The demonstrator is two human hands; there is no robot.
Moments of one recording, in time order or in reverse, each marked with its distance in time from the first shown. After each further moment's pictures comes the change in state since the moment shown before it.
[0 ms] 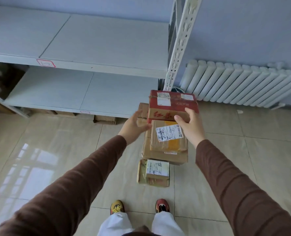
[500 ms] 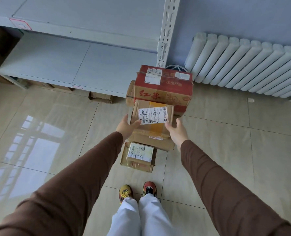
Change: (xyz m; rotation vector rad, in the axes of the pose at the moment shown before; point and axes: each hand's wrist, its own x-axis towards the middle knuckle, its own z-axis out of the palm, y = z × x) left_hand 0.039 -0.069 0.139 -0.210 0.057 -0.423; right_hand 0.030 0.150 0.023 0.136 -0.288 0.339
